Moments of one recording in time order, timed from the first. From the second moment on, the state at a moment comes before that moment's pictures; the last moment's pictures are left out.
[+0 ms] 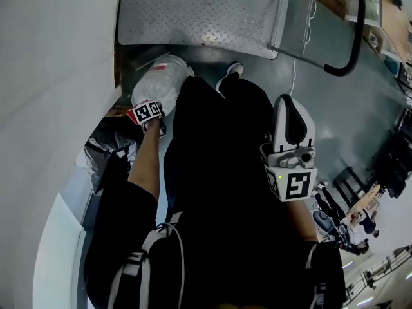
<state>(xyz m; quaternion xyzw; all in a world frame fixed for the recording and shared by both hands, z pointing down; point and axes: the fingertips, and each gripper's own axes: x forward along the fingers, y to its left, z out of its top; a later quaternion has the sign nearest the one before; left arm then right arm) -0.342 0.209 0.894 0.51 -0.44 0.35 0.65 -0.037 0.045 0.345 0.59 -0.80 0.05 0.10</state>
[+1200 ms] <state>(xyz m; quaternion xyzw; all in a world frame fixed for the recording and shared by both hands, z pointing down) -0.284 0.086 0.722 0.59 -0.45 0.34 0.57 0.063 -0.001 0.278 0.61 -0.79 0.03 -0.04</state>
